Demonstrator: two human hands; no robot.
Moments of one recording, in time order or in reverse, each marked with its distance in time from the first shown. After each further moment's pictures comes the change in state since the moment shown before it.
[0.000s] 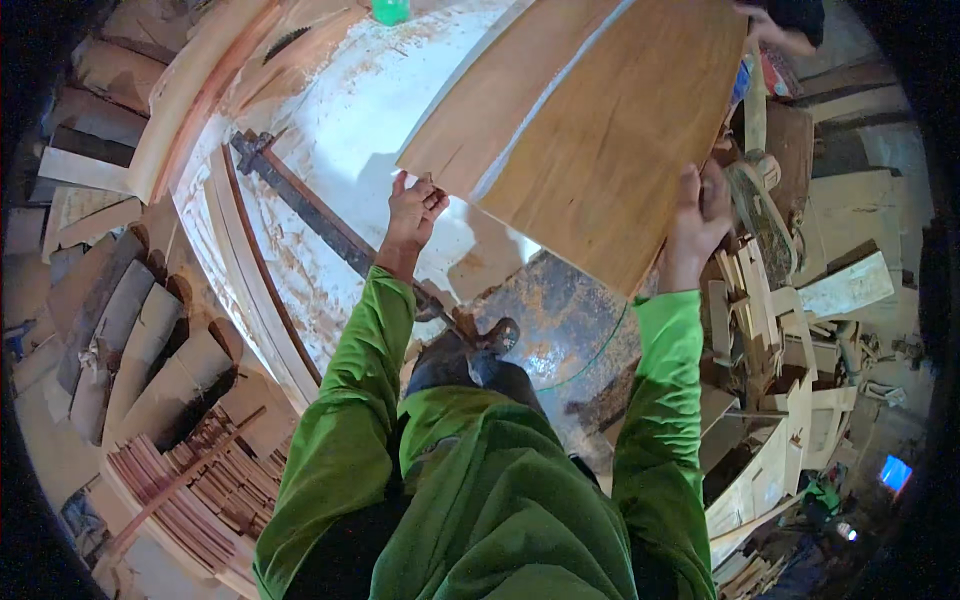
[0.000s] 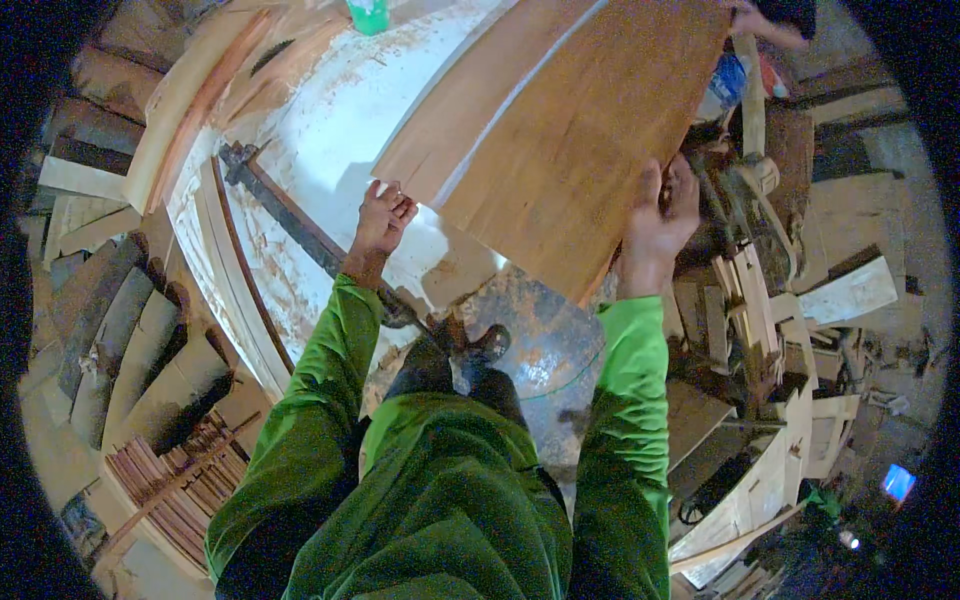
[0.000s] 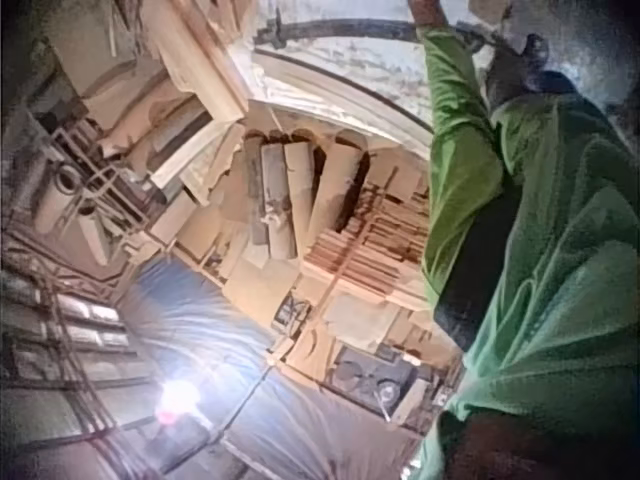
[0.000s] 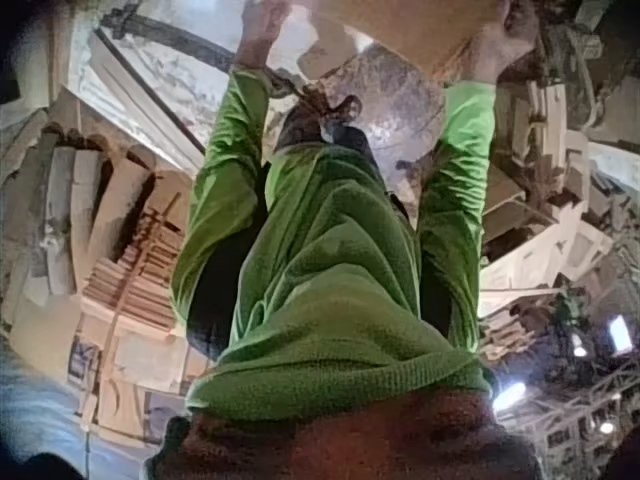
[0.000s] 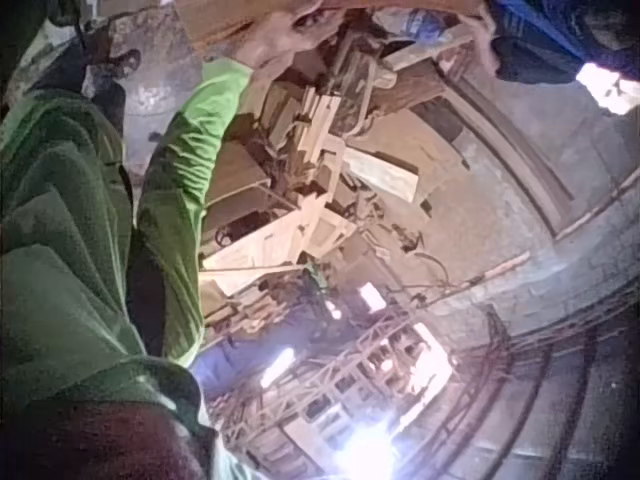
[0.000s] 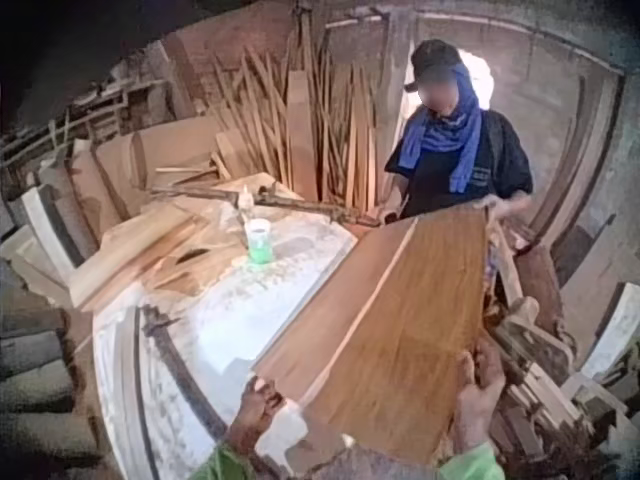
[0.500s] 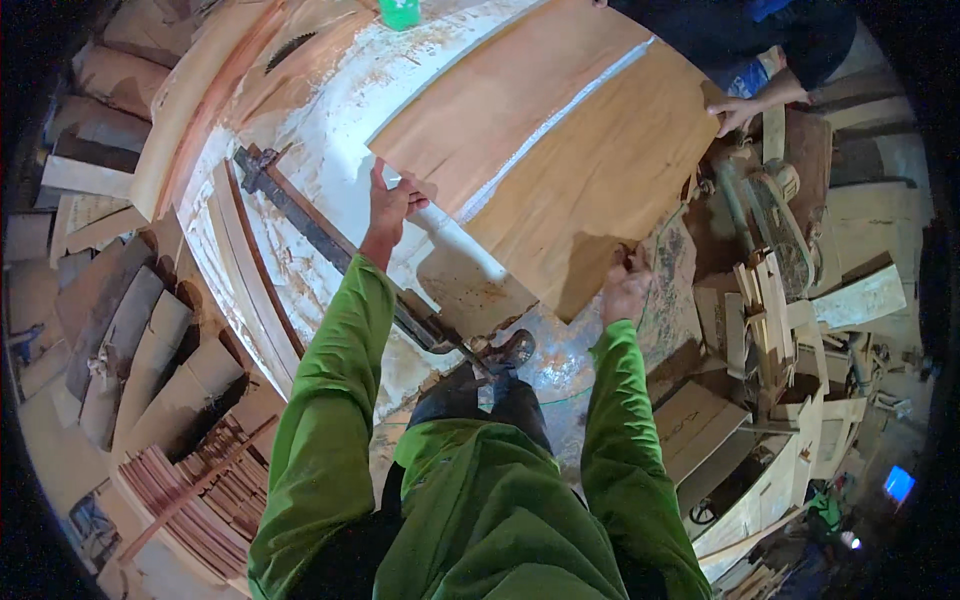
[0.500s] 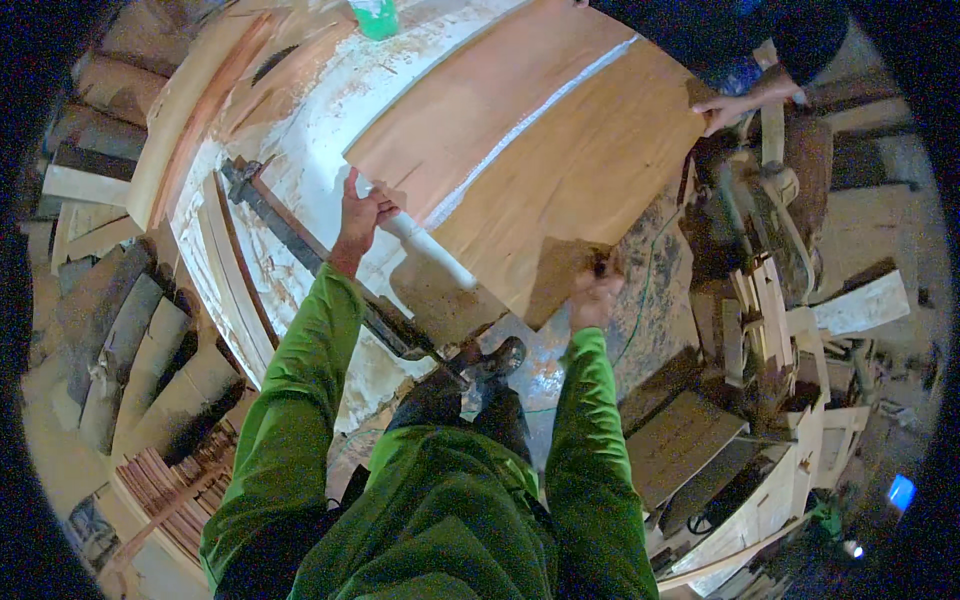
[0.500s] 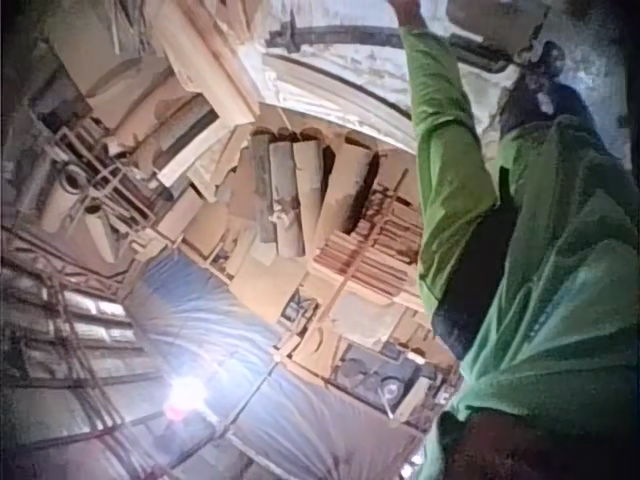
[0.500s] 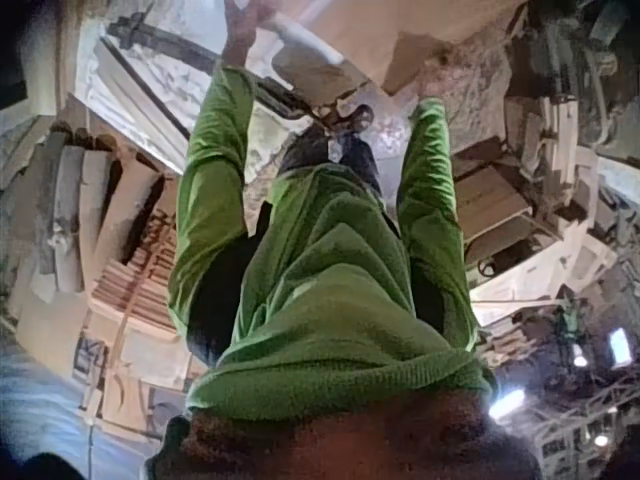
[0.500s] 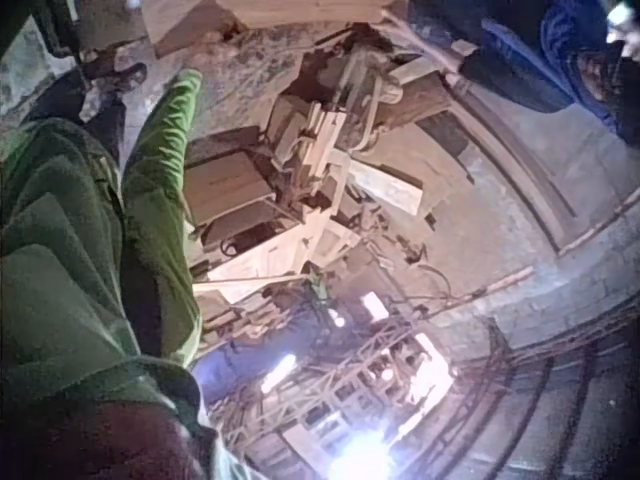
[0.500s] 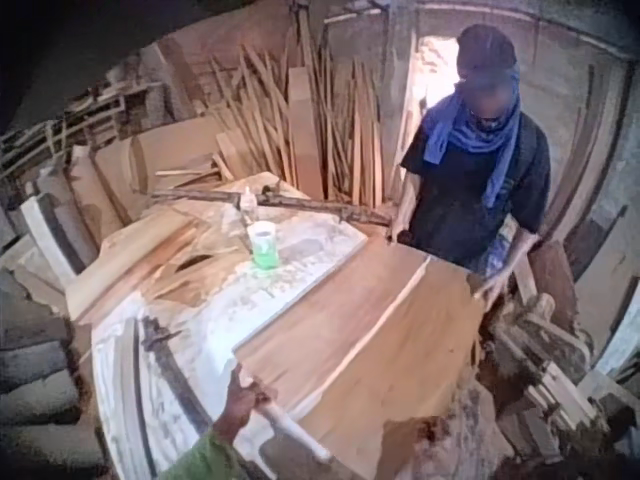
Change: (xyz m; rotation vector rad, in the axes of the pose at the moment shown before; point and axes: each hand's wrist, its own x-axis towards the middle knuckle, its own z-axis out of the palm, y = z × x) left_hand 0.075 0.057 -0.014 0.635 0.036 0.100; right_hand -0.119 0.263 0.005 0.774 0.212 0.263
